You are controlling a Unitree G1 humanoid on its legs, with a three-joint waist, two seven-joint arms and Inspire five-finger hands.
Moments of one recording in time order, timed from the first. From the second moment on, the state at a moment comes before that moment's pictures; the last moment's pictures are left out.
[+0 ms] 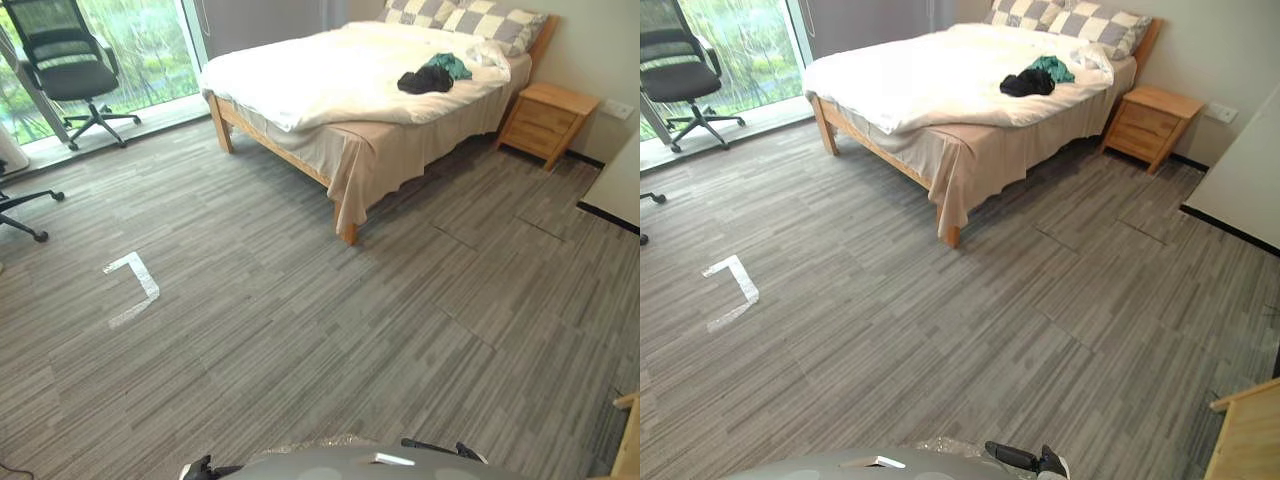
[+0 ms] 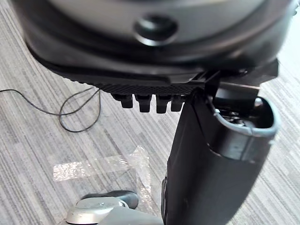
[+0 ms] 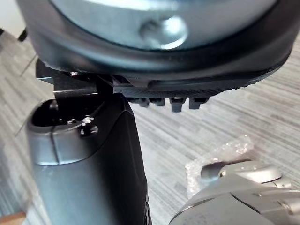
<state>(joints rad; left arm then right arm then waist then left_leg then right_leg) 0.18 0.12 0.09 1.12 -0.01 0.02 0.14 0.12 -0.09 -0.21 1.14 0.06 0.01 -0.11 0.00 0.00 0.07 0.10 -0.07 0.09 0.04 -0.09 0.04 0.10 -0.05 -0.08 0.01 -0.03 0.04</state>
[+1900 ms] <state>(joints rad) 0.04 0.11 0.09 1.02 0.01 -0.05 0.13 -0.05 -0.12 -0.22 1.17 -0.08 0.03 -0.15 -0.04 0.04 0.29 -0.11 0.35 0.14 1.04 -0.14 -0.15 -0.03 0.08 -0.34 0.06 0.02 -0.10</state>
